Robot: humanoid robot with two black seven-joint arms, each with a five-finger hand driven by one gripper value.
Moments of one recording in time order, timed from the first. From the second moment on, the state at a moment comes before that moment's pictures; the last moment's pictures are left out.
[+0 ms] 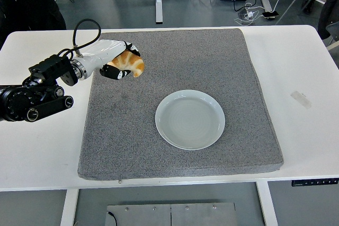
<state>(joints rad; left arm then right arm) -1.20 0.37 0.23 -0.89 1.06 0.43 -0.21 -0.10 0.00 0.09 0.13 -0.08 -0.05 0.23</state>
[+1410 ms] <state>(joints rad) -1.30 0.36 0.02 -1.23 1.31 0.43 -0.21 -0.10 0.00 0.09 0.13 -0.08 -0.05 0.23</state>
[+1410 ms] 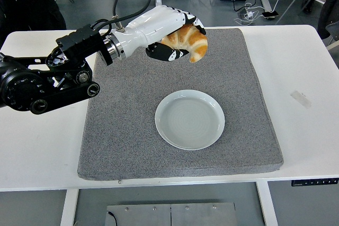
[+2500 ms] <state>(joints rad) -1.12 0.13 0.24 -1.04 1.38 0.60 -0.22 -0.10 0.00 0.09 0.13 -0.08 -0.05 0.23</state>
